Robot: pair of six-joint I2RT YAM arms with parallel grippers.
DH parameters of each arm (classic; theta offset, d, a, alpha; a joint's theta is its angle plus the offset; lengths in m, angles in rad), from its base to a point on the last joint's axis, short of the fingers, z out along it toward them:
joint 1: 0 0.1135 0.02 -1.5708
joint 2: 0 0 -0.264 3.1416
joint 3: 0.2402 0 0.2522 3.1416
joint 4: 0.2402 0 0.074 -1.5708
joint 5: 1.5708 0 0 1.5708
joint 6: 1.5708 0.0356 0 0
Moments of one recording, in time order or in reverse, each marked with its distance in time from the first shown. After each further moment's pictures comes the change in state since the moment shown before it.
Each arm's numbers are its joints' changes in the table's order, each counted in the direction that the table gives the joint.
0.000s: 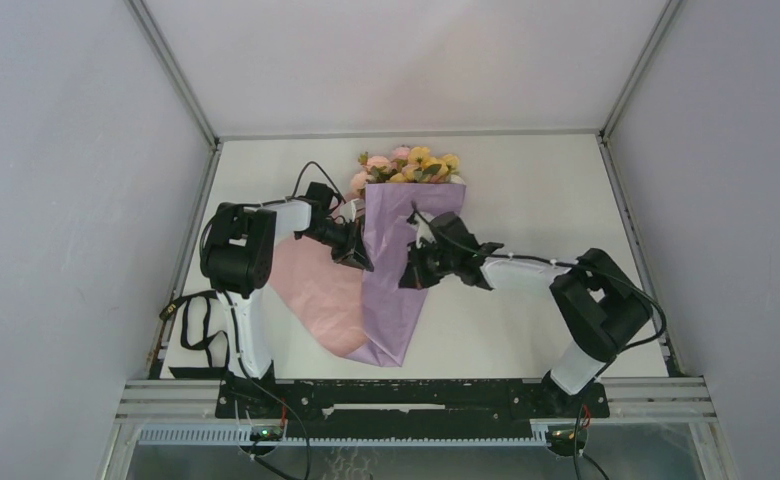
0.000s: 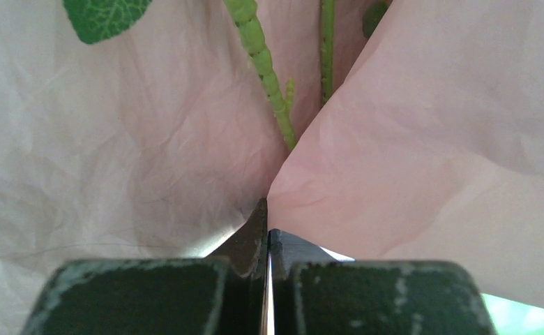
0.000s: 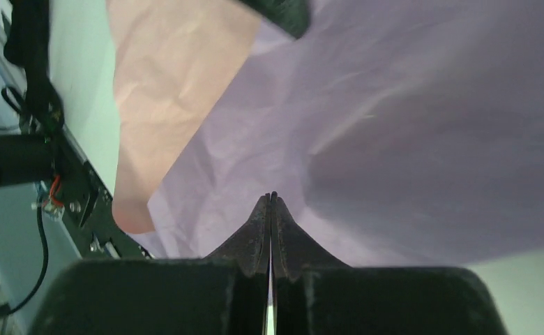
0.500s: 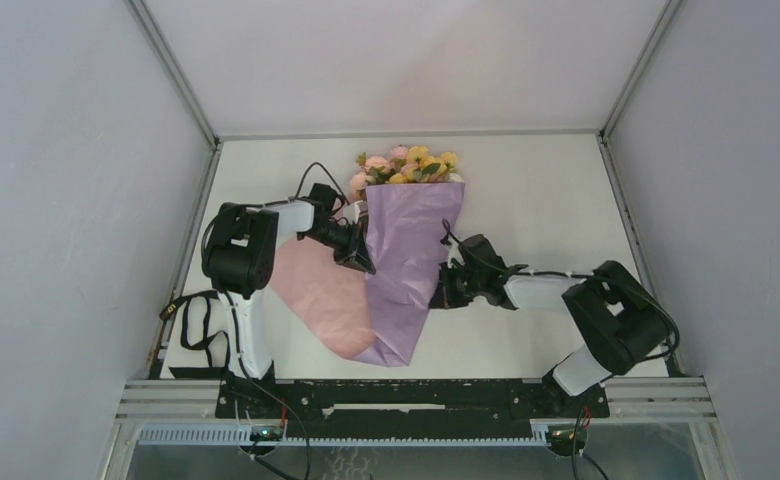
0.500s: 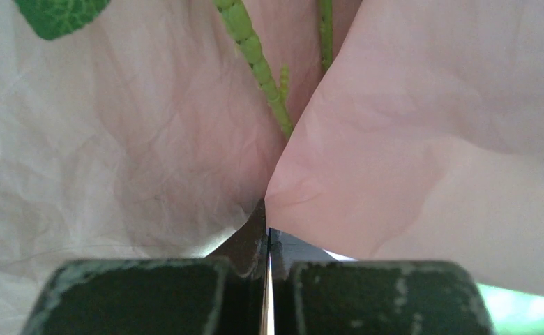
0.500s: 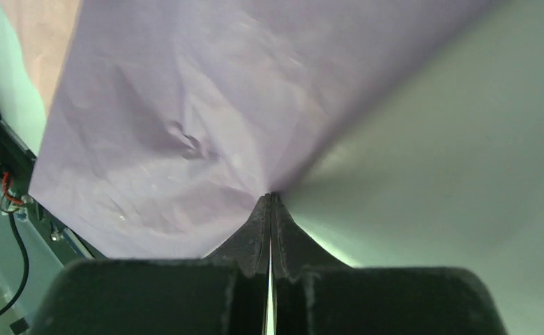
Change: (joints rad) left arm -0.012 -0.001 0.000 0.017 -0.002 0.014; right arm -0.032 -0.053 -0.249 -0.080 -0.008 0.069
